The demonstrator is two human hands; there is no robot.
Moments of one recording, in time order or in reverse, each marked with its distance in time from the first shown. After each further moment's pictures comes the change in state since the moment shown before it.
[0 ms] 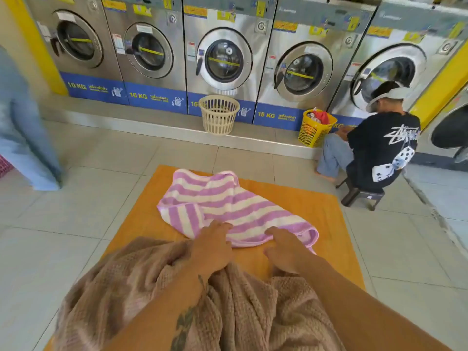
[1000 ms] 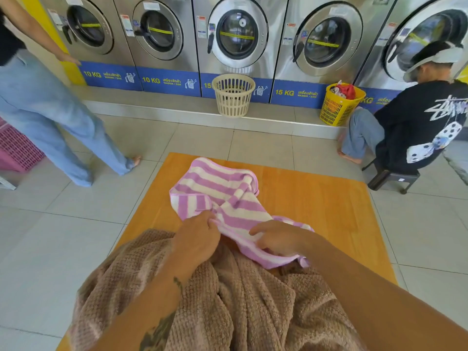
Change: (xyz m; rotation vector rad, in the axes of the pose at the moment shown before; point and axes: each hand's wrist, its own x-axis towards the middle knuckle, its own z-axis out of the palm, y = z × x) left_hand -0.010 -0.020 -0.040 -0.002 0.118 -0.226; right_hand 0.030 -0.043 0.001 0.006 -0.418 -0.060
